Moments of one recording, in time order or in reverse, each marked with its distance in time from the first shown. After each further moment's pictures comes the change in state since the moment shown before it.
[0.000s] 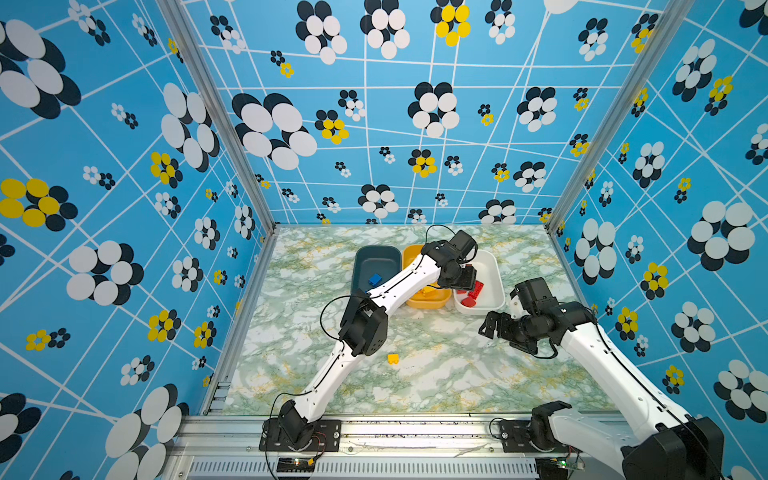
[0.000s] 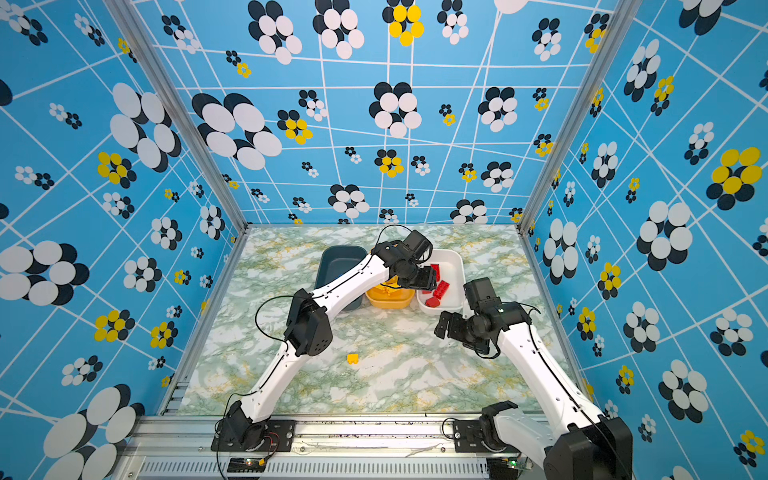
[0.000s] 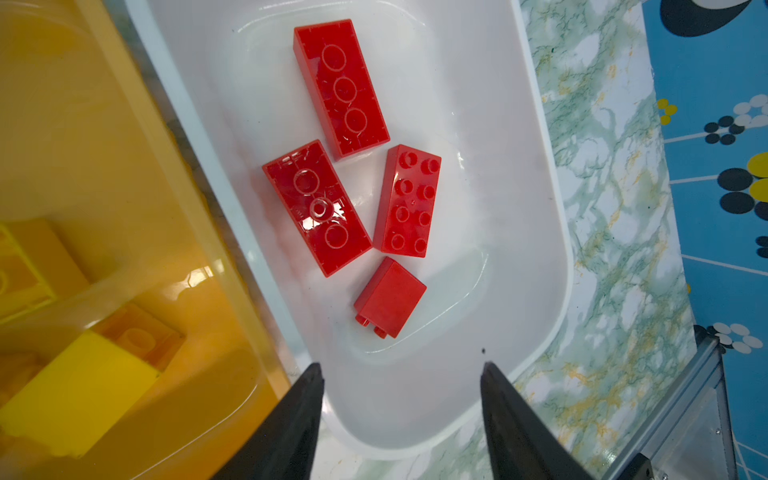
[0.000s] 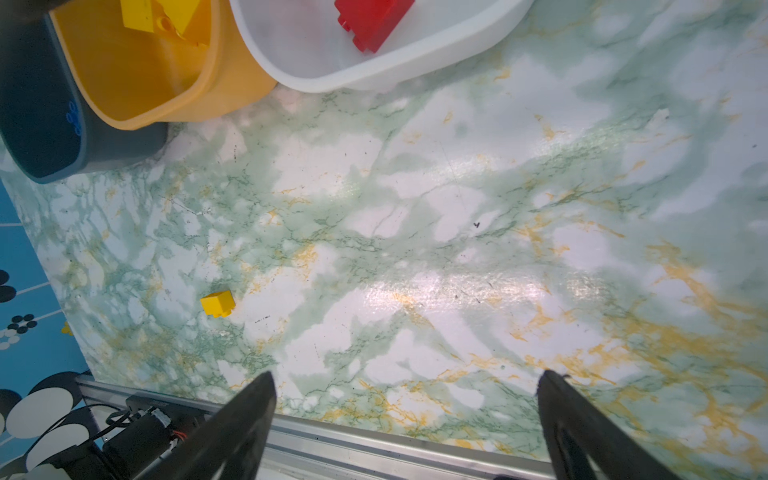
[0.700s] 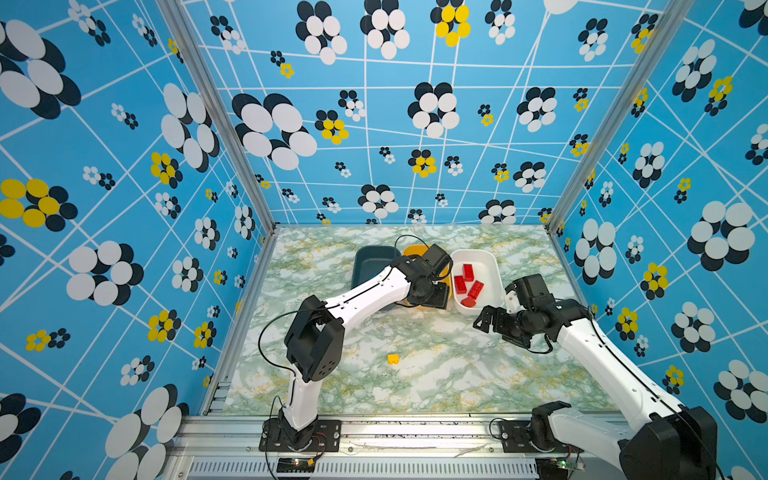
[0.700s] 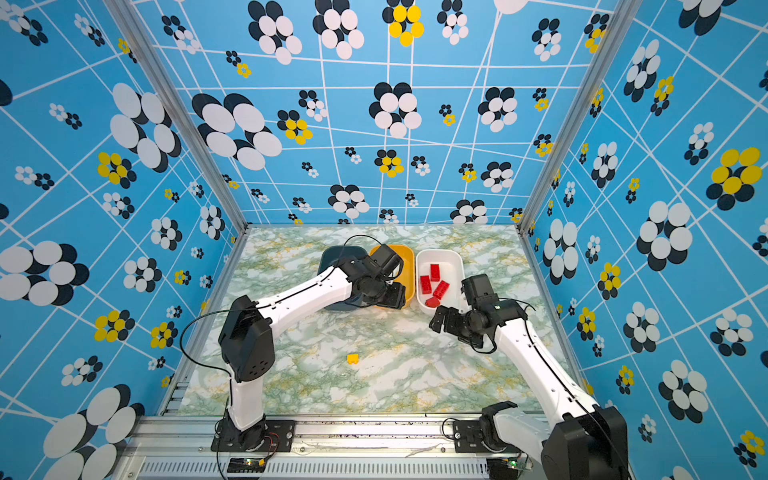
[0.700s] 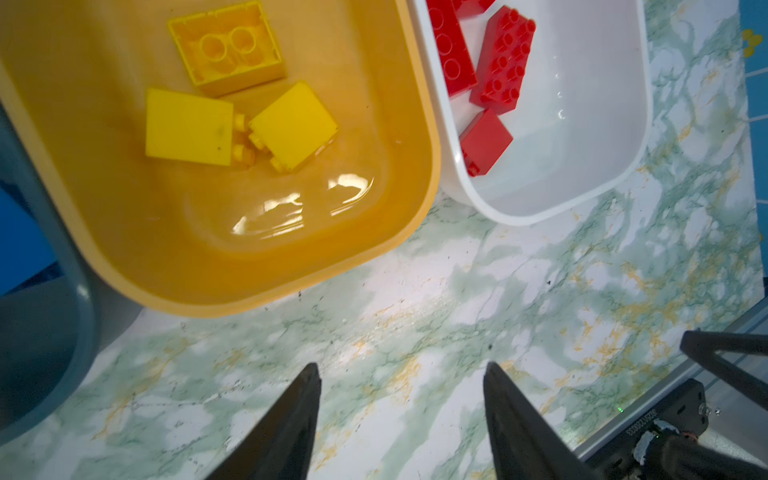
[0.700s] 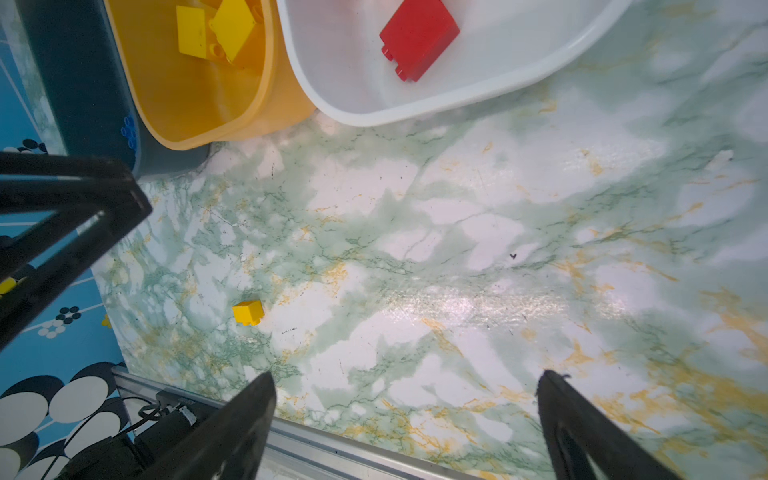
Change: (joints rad) left arm 0.007 -0.558 -0.798 0.143 -0.117 -0.011; right arm -0.001 0.053 0.005 0.084 -0.057 0.003
